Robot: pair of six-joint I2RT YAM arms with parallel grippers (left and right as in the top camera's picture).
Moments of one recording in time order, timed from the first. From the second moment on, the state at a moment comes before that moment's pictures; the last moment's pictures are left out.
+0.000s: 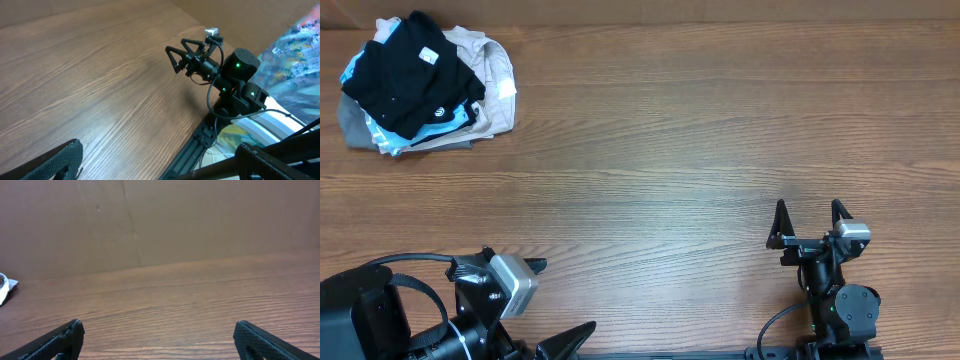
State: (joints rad) left arm 0.11 0.79 1.59 -1.69 0.93 0.43; right arm 0.07 0.01 0.02 -0.03 0.04 0.14
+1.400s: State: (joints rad) left arm 0.11 0.71 1.53 -1.56 0.78 0.39; right arm 0.07 0.01 0.02 -0.03 0.04 0.13
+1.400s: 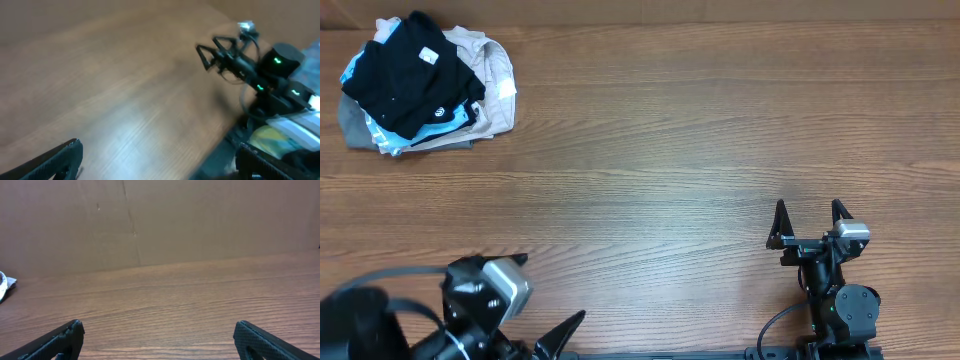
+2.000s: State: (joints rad) left arm -0.01 0.17 0.54 -0.51 0.61 0.02; right arm 0.07 0.01 0.02 -0.03 0.04 0.13
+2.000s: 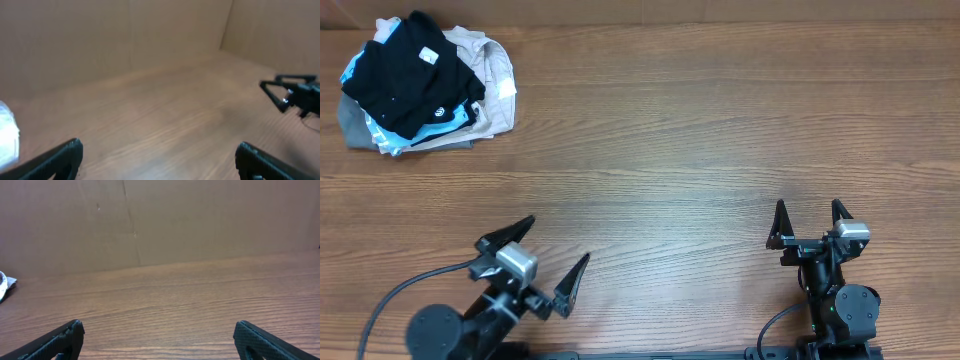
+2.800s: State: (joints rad) left arm -0.05 0.02 0.02 -0.08 0.14 -0.16; right arm 0.07 0.01 0.02 -0.03 0.04 0.13
